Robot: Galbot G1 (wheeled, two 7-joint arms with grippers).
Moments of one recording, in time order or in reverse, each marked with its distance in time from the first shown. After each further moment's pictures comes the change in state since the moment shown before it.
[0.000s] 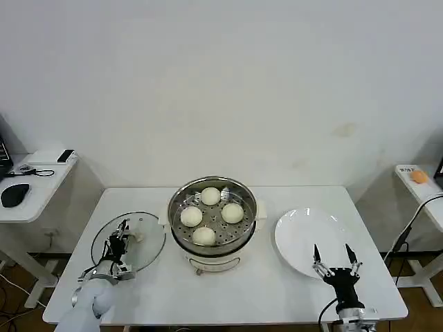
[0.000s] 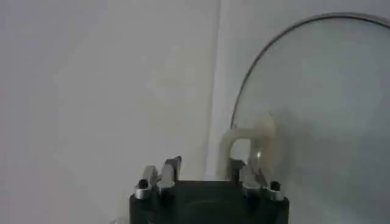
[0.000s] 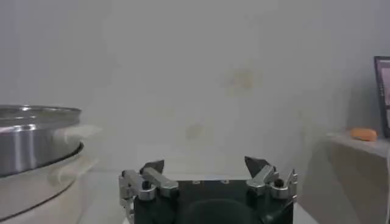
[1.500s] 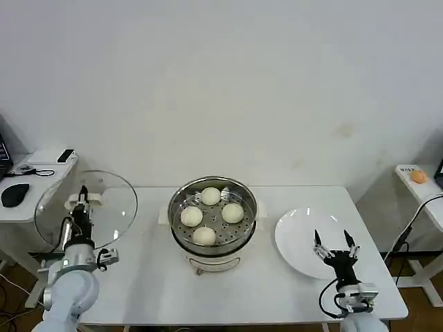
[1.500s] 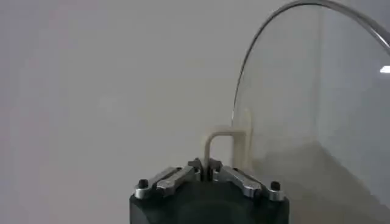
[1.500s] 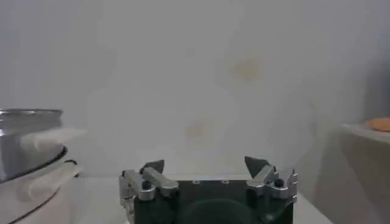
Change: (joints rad) left arm 0.190 0.049 -0.155 -0.602 0.301 0.373 0.114; right arm 0.162 -0.089 -0.024 -0.120 0.101 -0.058 0.005
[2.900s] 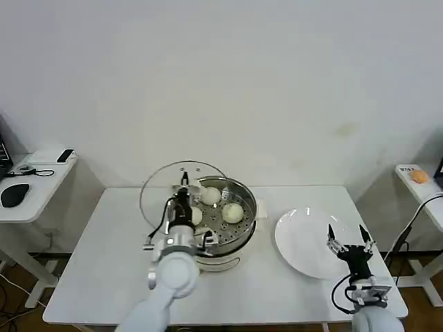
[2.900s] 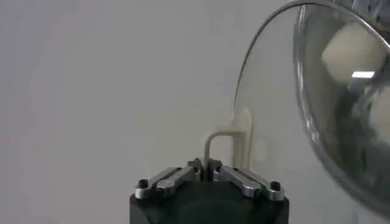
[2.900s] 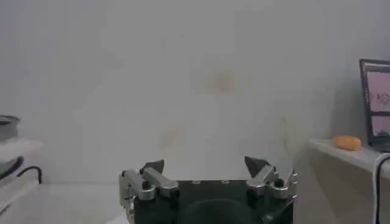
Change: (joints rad) left arm -0.281 -0.239 0.562 -0.076 0.216 0.211 0.361; right arm 0.010 0.007 0.074 0.052 -0.044 -0.080 0.008
